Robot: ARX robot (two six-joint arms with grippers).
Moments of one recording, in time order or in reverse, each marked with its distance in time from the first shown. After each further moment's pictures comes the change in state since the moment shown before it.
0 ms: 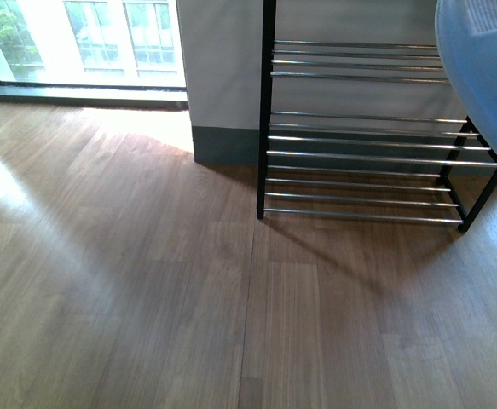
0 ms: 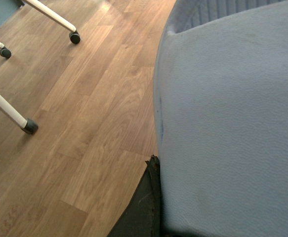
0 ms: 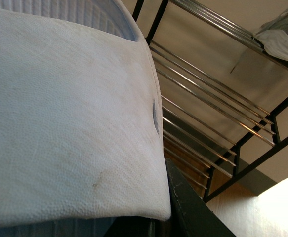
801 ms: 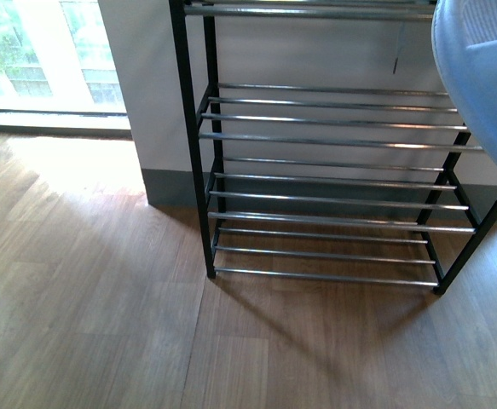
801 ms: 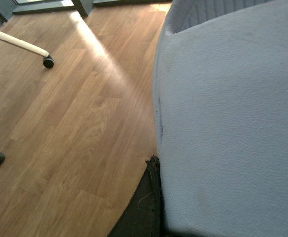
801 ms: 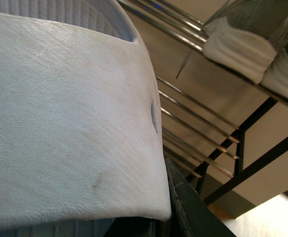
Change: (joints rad) left arm -0.001 0.003 0.000 -0.001 0.000 0.000; right arm -0.002 0.002 -0.002 0.000 0.001 0.000
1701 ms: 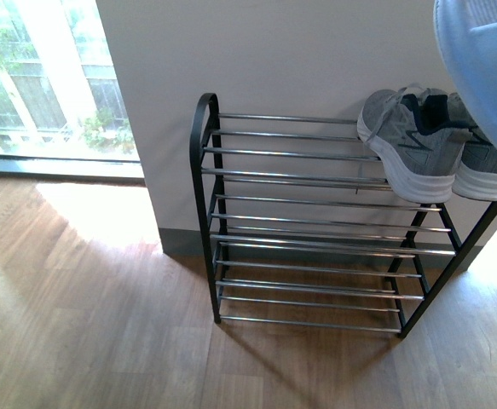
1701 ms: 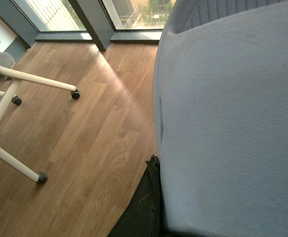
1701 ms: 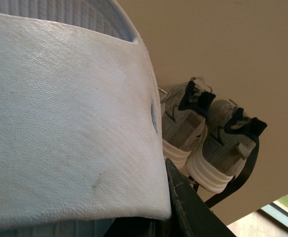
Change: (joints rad) left arm 0.000 -0.001 0.000 0.000 0.000 0.000; right arm 0.001 0.000 0.000 0.000 -0.004 0.000
